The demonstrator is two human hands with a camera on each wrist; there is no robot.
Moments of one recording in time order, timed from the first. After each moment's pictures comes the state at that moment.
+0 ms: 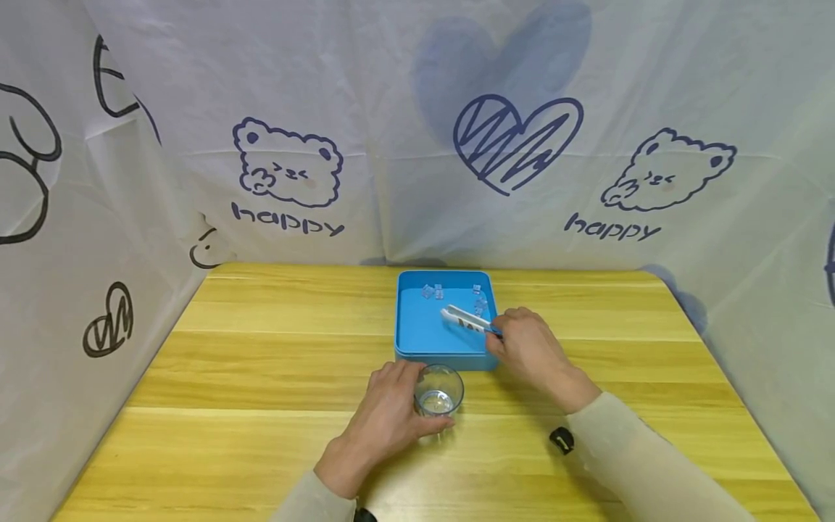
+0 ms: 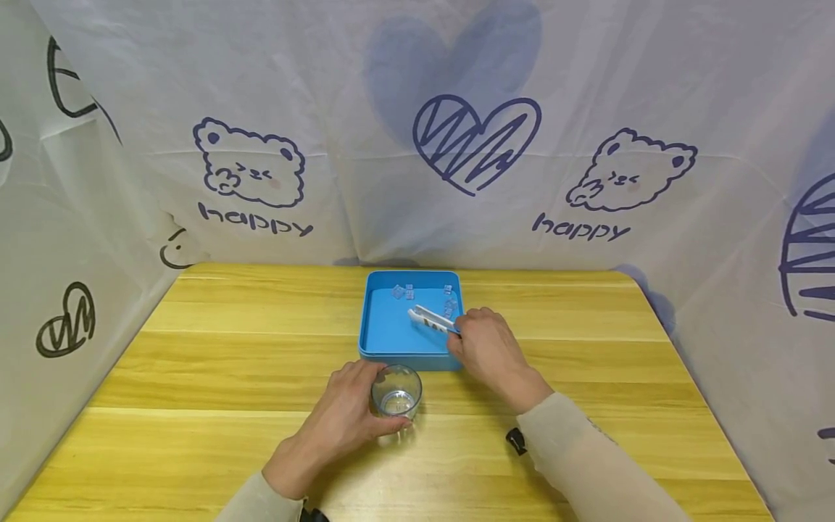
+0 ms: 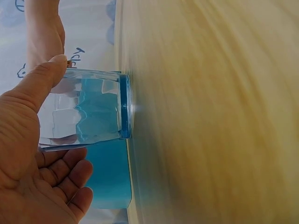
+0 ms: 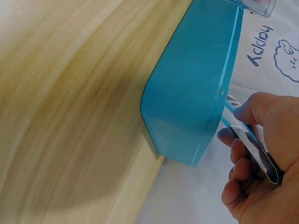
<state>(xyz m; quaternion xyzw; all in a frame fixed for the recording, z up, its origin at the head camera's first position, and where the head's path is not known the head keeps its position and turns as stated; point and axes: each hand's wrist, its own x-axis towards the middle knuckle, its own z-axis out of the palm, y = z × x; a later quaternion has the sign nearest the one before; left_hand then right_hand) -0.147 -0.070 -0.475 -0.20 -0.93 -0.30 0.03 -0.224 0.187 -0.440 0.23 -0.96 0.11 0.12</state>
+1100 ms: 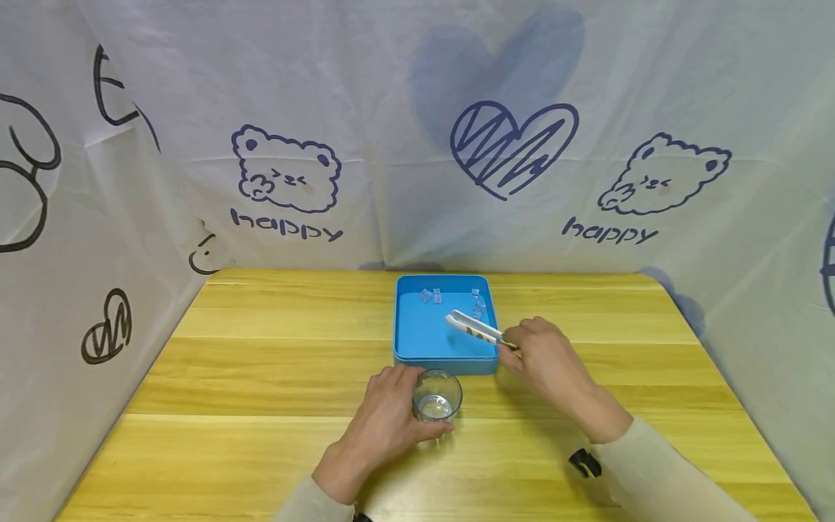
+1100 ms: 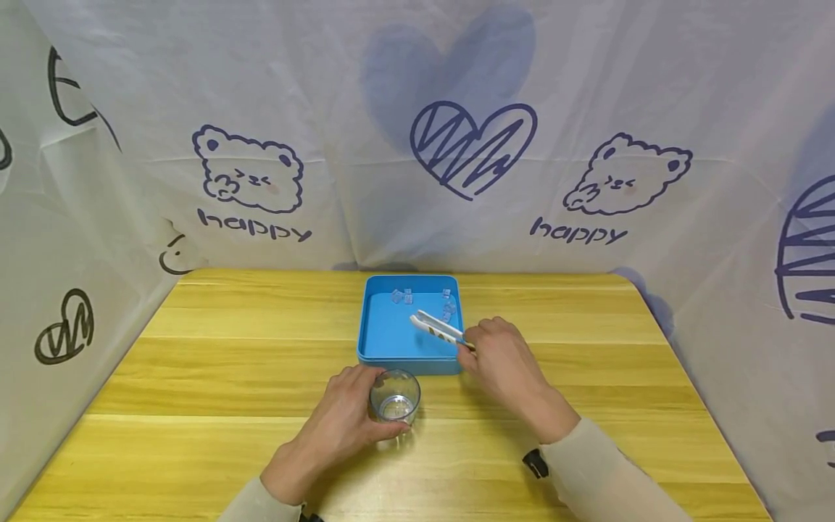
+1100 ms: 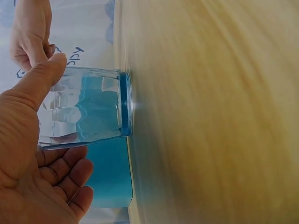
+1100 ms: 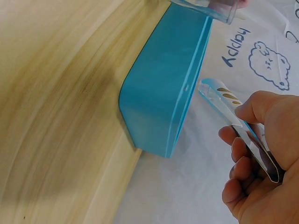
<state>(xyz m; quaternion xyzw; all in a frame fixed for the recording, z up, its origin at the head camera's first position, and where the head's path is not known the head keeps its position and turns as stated) -0.147 -0.070 -0.475 -0.20 -0.93 -0.30 0.03 -0.193 0.203 -0.424 0.27 -0.93 0.13 0.20</state>
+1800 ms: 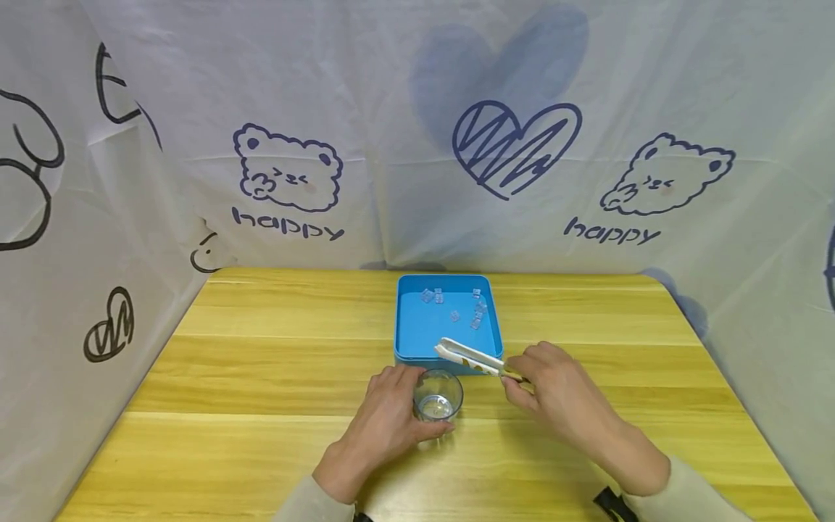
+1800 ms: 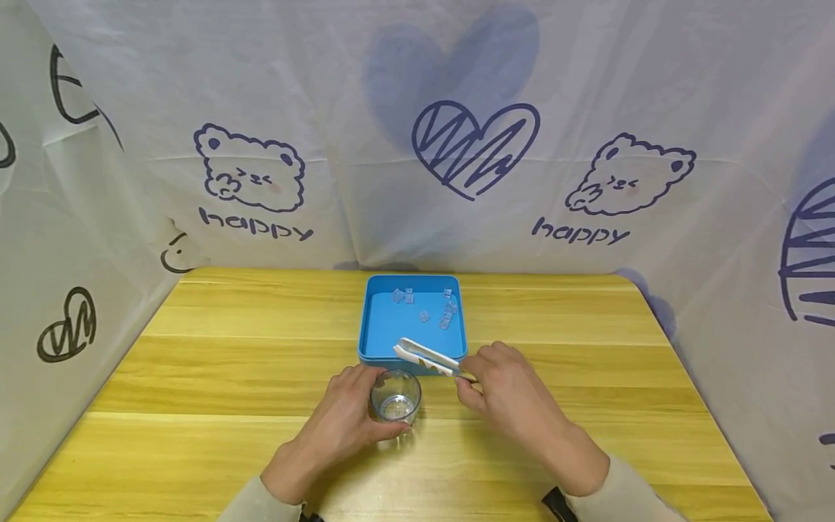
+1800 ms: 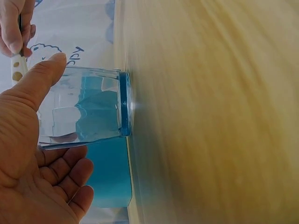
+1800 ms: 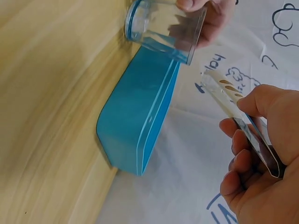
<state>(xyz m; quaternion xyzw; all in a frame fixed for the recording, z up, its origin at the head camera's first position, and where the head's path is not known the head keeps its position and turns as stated) -0.147 -0.070 -0.475 -0.20 -0.93 -0.30 0.04 -0.146 0.205 -0.406 0.33 -0.91 0.14 0.22</state>
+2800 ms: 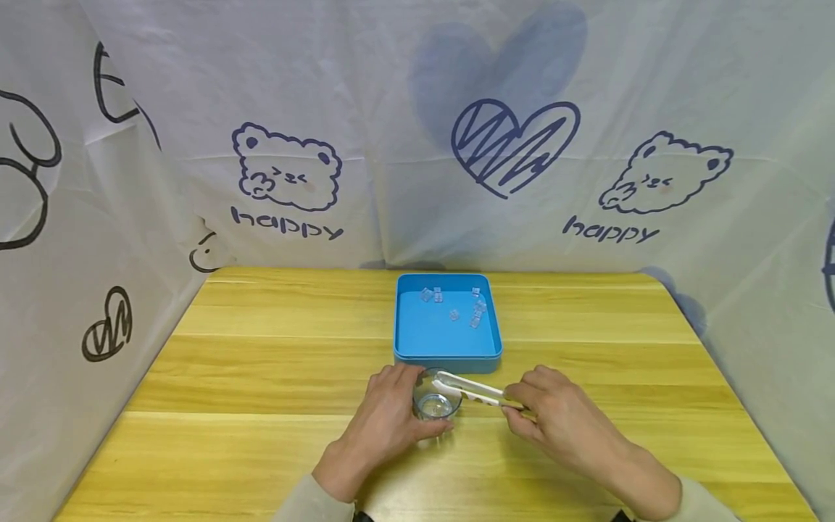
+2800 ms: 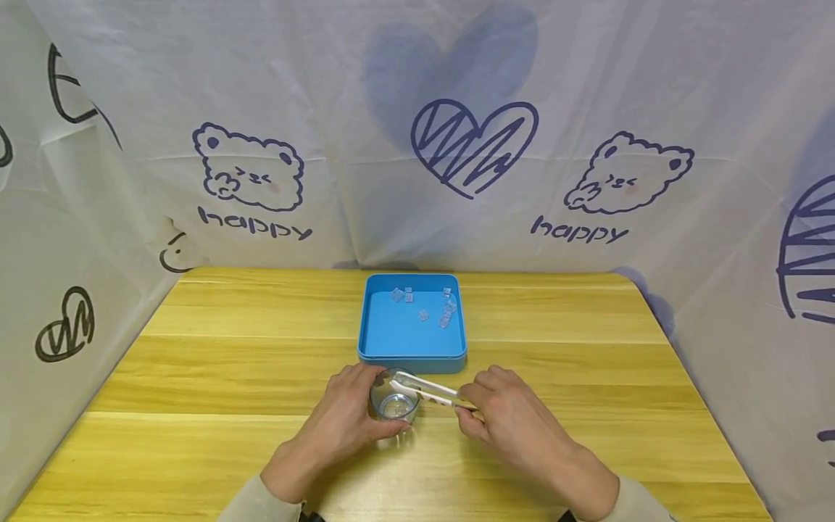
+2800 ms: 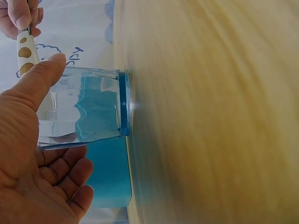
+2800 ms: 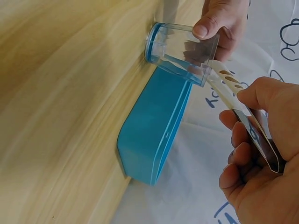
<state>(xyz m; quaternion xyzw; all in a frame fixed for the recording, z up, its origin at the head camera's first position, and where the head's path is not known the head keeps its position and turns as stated) -0.147 -0.070 -0.477 -0.20 -0.93 -0.29 0.05 -0.123 0.209 -0.419 0.37 -0.89 0.15 0.20</state>
